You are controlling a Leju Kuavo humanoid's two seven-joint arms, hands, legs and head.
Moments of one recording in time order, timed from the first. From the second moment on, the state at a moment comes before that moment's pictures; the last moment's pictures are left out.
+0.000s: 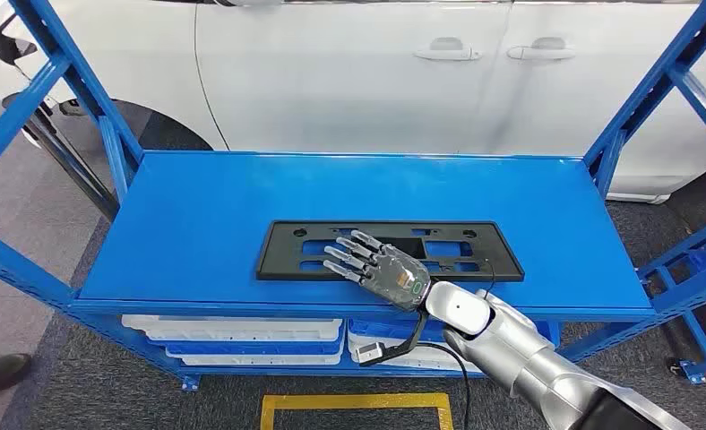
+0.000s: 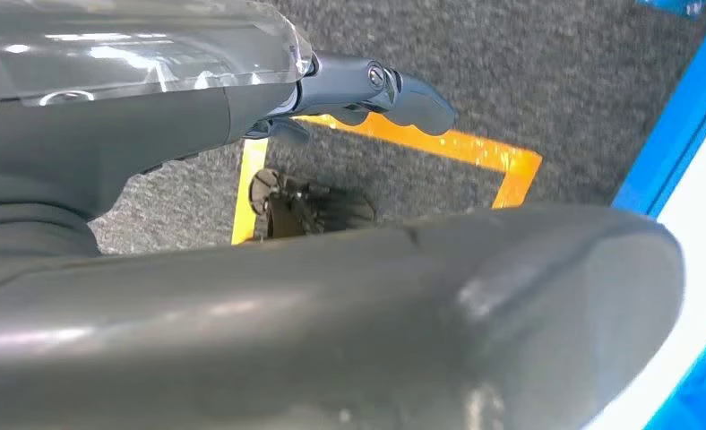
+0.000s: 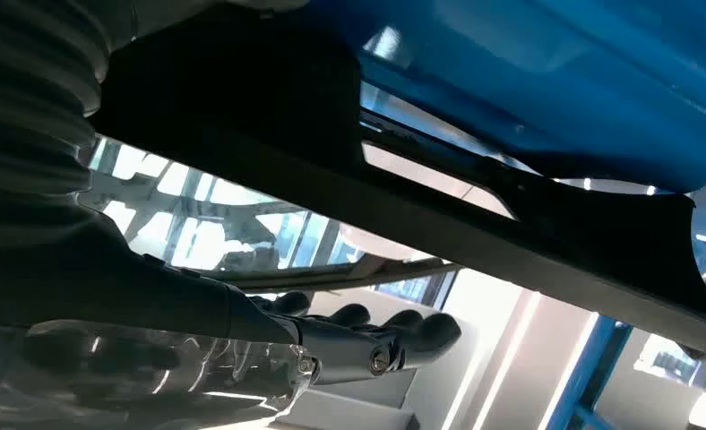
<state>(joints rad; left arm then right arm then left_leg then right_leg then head) -0.11 -0.03 0.15 -0.21 0.13 0.03 -0.29 -0.63 -0.24 0.89 -0.94 1.37 -0.57 -0.23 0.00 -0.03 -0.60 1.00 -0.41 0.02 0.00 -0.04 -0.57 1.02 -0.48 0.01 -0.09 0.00</state>
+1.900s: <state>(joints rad) -0.12 -0.03 0.17 -0.21 0.07 0.01 -0.39 -0.78 -0.14 0.71 -0.62 1.37 -0.34 0.00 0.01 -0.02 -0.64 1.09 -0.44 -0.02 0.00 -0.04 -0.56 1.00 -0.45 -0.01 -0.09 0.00</state>
